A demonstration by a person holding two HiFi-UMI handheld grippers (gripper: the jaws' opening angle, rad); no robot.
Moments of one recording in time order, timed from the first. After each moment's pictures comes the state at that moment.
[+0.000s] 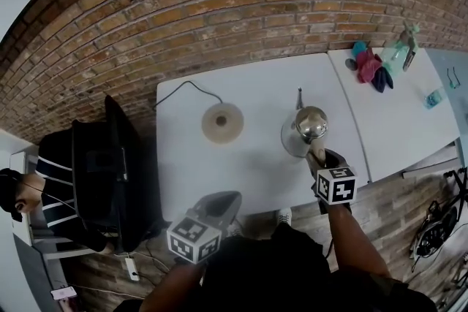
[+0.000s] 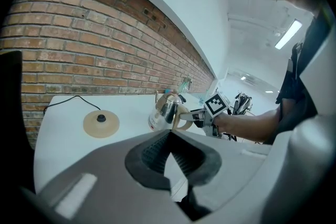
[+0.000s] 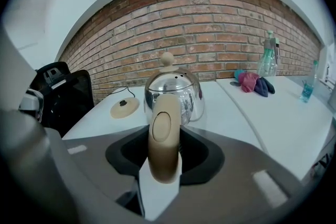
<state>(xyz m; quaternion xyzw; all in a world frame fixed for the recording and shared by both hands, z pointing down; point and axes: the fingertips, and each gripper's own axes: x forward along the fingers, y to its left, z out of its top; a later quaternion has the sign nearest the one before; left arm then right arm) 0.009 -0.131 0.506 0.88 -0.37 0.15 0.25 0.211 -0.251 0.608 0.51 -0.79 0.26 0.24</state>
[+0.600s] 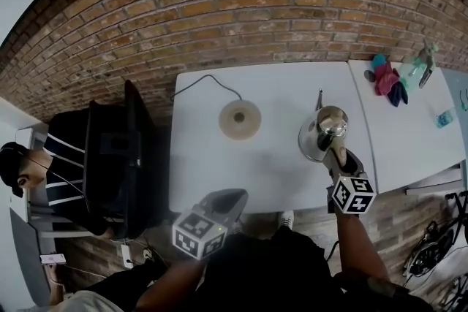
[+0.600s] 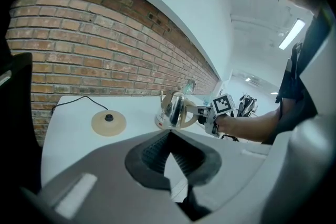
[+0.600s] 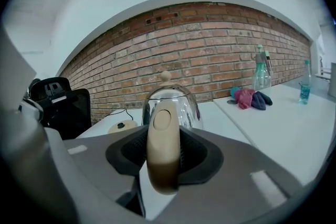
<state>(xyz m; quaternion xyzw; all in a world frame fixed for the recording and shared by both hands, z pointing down) -0.007 -0.127 0.501 0.87 -0.40 0.15 0.25 0.222 -0.269 0.568 0.54 -0.81 0.20 0.12</state>
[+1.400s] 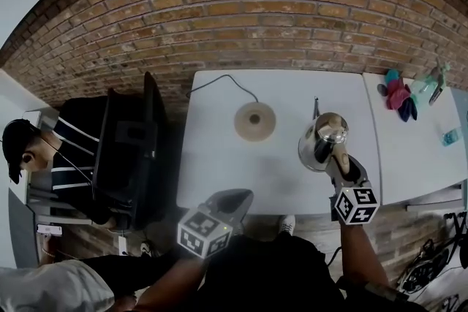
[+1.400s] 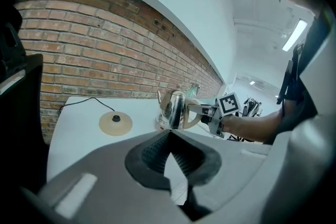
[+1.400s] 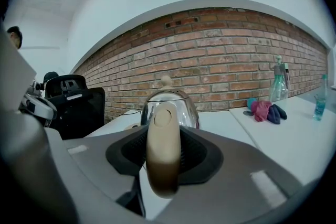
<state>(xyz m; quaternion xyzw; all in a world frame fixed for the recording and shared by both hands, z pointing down) -0.023 -0.119 0.496 0.86 -0.43 0.13 0.25 0.180 -0.258 0.534 0.49 -0.85 0.16 0.13</state>
